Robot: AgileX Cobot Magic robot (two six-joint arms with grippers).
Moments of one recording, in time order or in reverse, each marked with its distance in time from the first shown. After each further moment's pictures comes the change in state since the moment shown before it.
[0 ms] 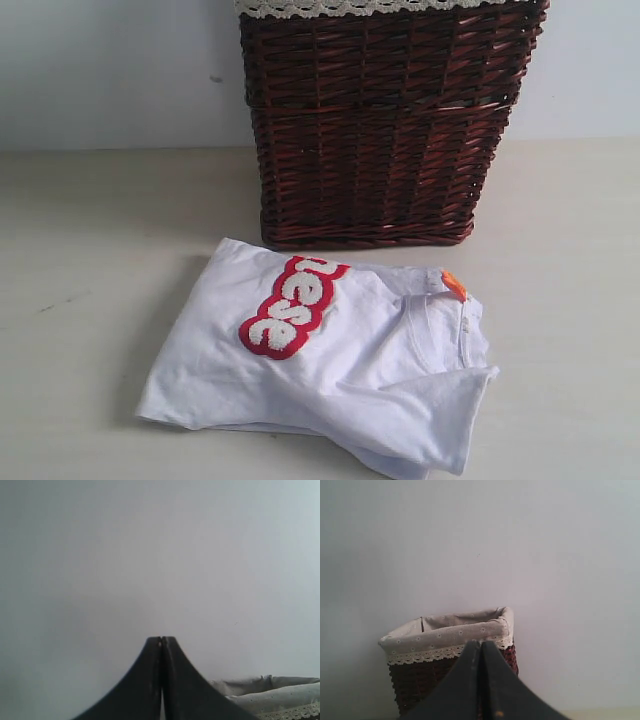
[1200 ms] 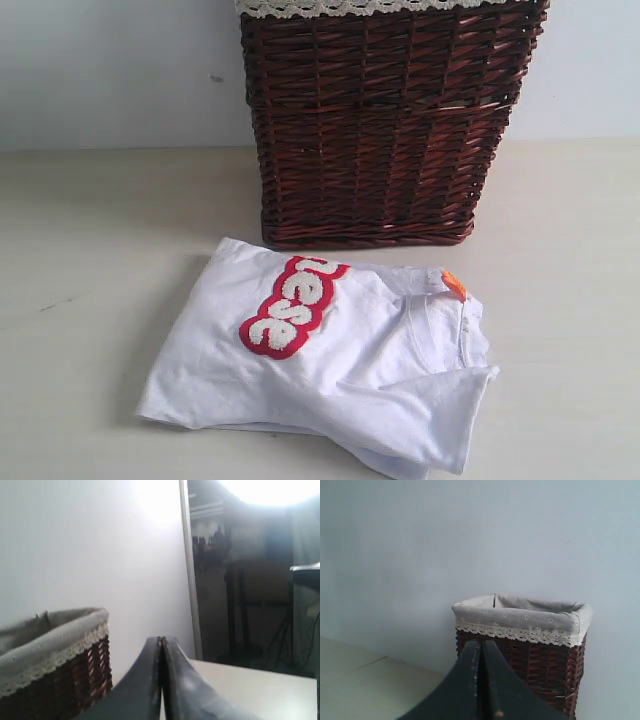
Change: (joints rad) left arm -0.847 0.563 -0.105 0.116 -0.086 -0.031; right arm 0.596 0.000 0.030 -0.328 -0.019 0.047
